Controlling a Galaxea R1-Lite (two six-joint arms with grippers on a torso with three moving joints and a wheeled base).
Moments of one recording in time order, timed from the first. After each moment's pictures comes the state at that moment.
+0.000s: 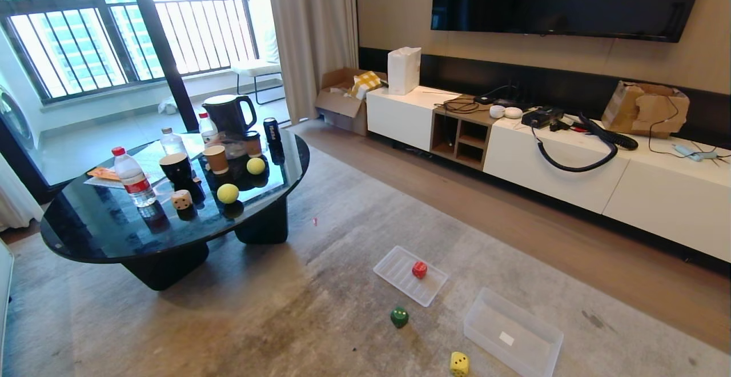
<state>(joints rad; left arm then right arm) 0.00 0.00 0.00 0.01 0.00 -0.01 0.00 0.00 0.00 0.00 0.03 -0.06</state>
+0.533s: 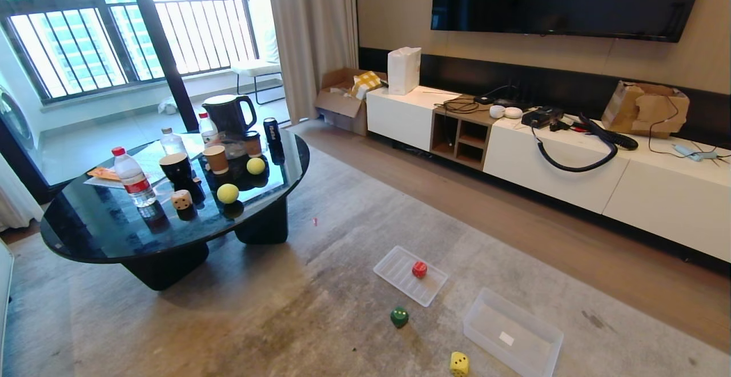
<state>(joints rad) 0.00 0.00 0.00 0.00 0.00 -0.01 0.00 0.00 0.00 0.00 0.03 -0.06</state>
